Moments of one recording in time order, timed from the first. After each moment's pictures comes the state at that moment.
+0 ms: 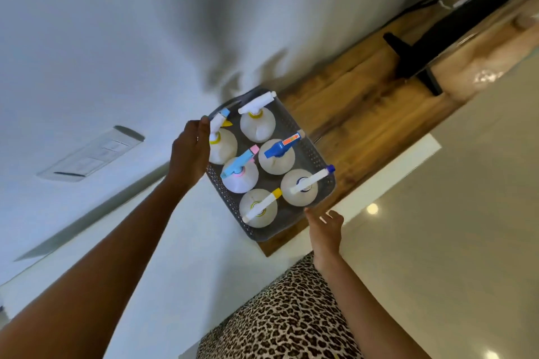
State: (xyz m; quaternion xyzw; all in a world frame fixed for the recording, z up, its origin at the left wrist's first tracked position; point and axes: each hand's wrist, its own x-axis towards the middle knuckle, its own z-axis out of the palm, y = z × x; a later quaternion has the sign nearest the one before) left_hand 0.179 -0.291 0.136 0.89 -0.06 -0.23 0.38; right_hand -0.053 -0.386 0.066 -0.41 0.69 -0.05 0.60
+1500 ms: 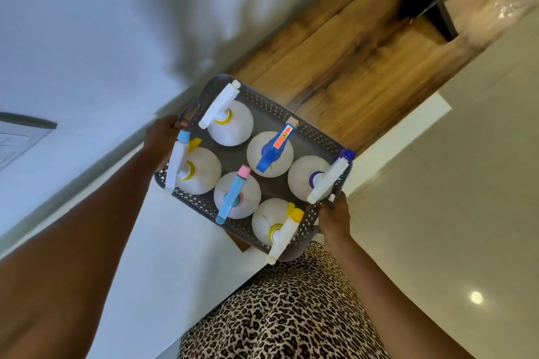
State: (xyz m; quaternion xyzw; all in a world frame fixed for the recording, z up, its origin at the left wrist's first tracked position) left_hand 0.198 -0.328 0.013 0.86 -0.01 -0.37 0.34; right_hand -0.099 -0.450 -0.021 -0.48 0.66 -0.01 0.58
